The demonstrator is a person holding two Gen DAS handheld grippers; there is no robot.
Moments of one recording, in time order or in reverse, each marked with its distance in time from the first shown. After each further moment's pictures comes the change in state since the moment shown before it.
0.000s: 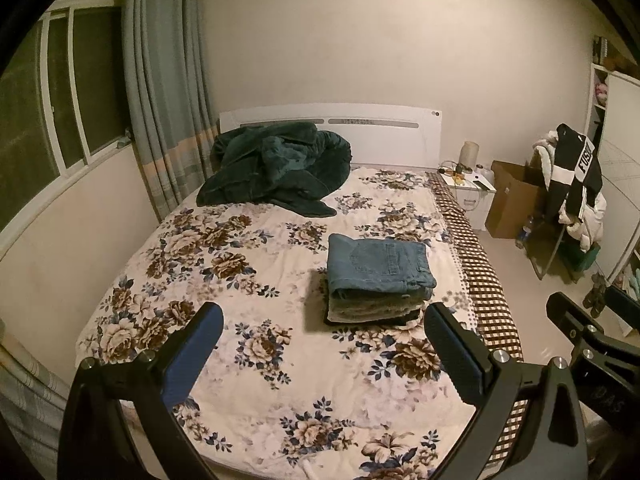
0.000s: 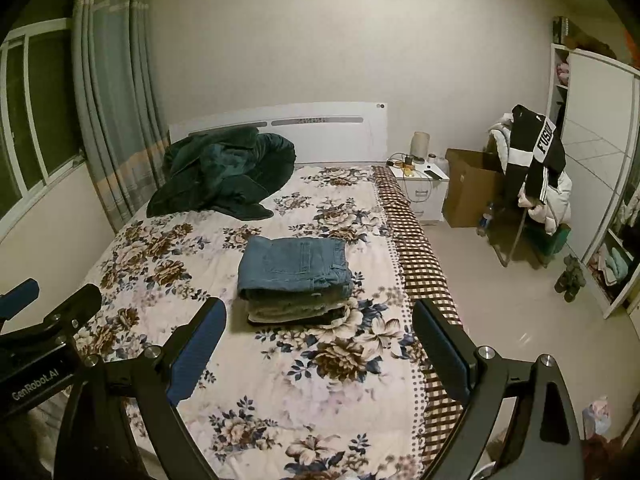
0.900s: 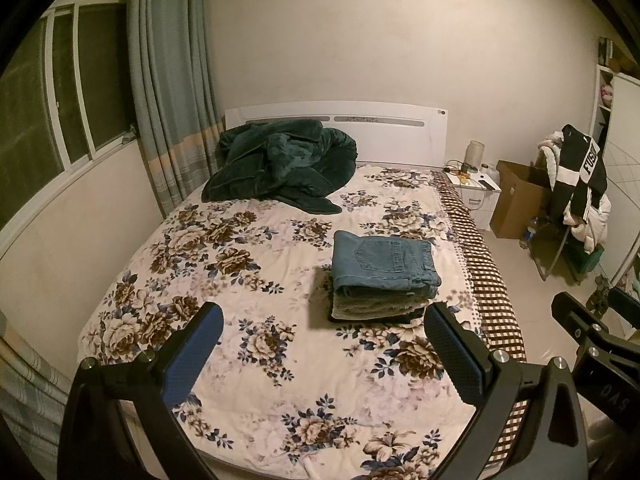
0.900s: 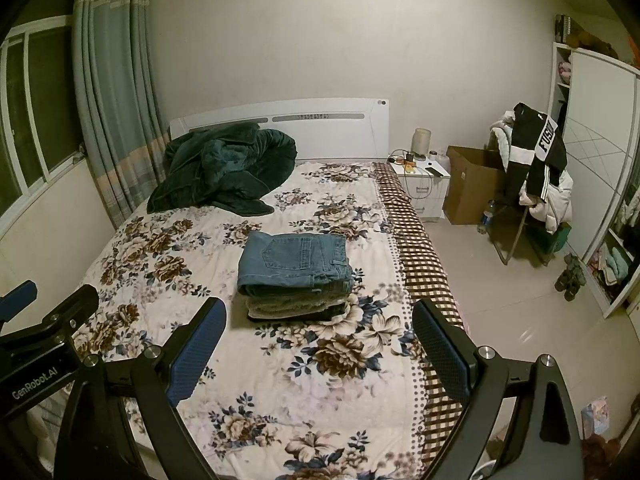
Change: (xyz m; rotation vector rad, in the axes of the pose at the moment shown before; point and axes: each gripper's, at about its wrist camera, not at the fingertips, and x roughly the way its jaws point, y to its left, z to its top) left arm 0.001 0.002 -0.002 -0.001 0.006 0.009; right arm 0.000 0.000 0.002 -0.001 0.003 0.003
